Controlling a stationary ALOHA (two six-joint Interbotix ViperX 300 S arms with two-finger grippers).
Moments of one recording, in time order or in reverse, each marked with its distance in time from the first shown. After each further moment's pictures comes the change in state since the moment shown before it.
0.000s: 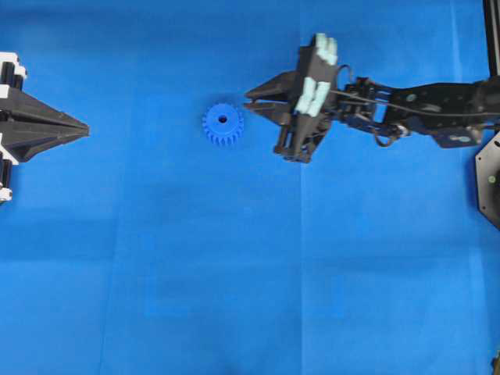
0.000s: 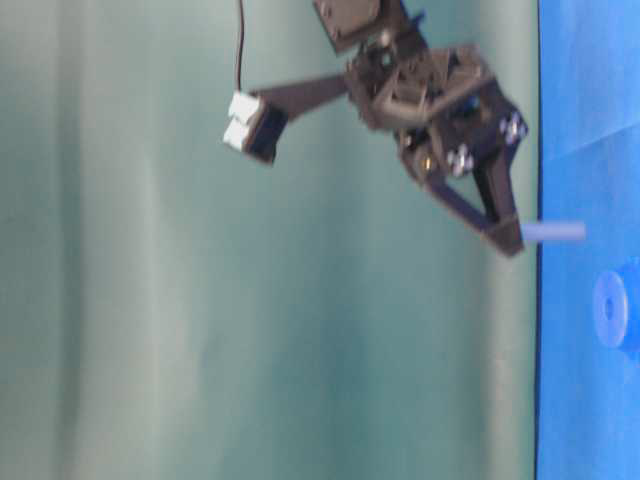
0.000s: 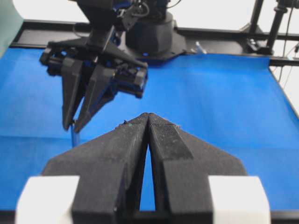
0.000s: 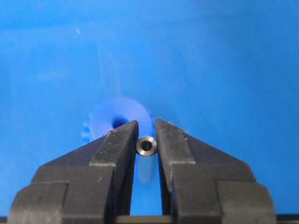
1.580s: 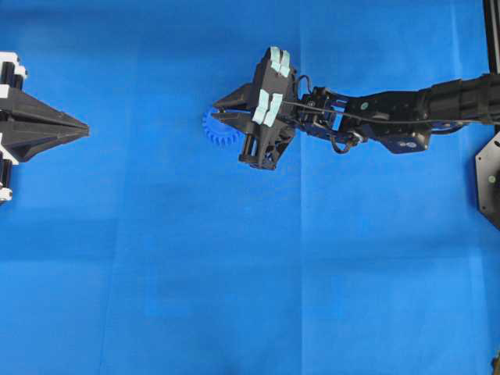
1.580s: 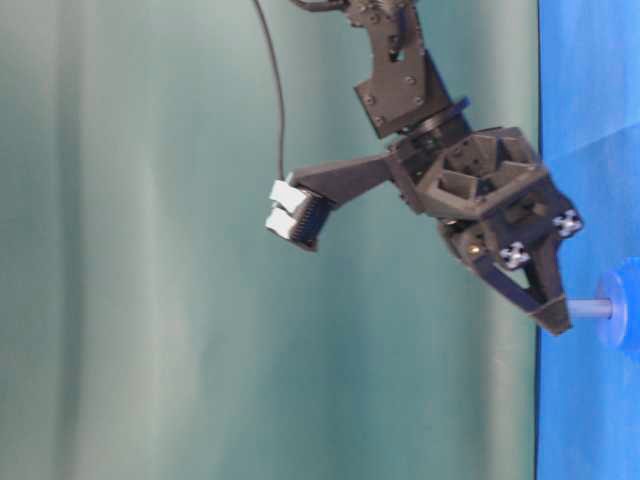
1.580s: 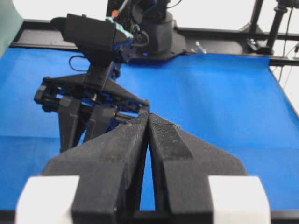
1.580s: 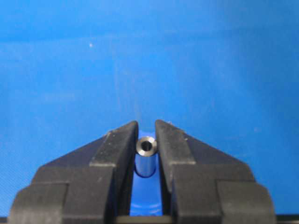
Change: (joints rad) left arm 0.000 -0.002 0.000 0.002 0.000 0.000; right arm 0.023 0.179 -0.132 0.011 -0.028 0.005
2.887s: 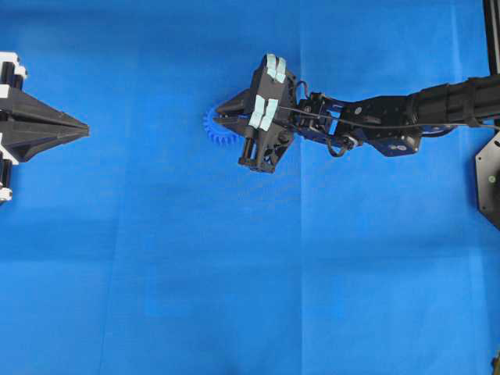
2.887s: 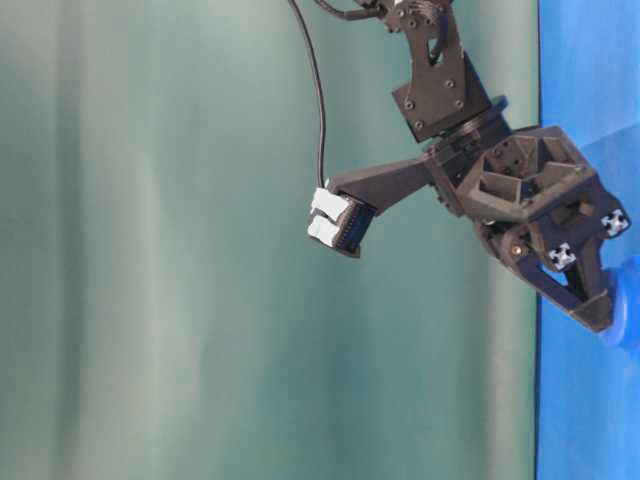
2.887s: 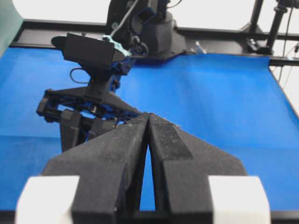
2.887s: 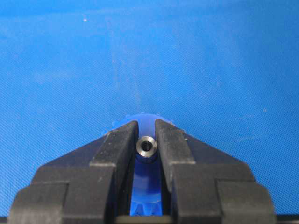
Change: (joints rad) left arm 0.000 0.000 0.000 0.000 0.002 0.000; right arm 0.002 0.046 -0.002 0.009 -0.015 0.003
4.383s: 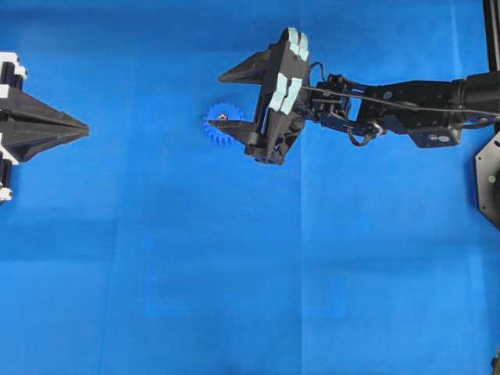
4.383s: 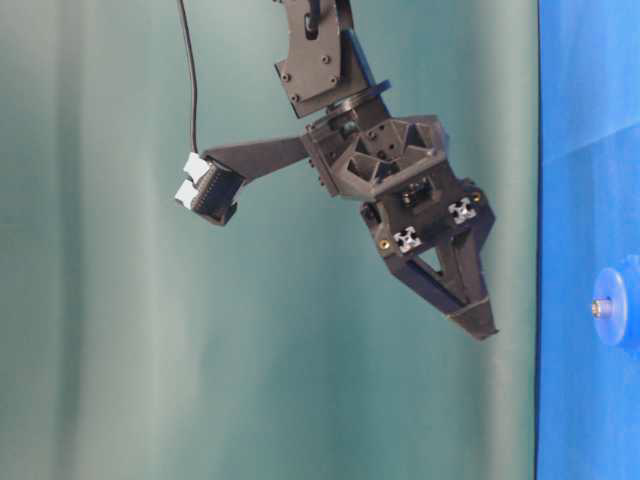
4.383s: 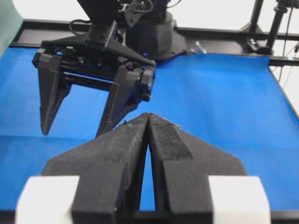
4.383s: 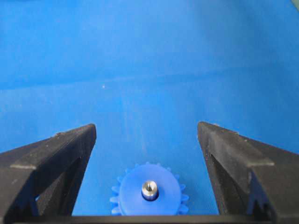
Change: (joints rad) left arm -0.002 0.000 0.000 0.000 0.000 0.000; right arm 0.005 -0.199 0.014 0.000 0.092 0.000
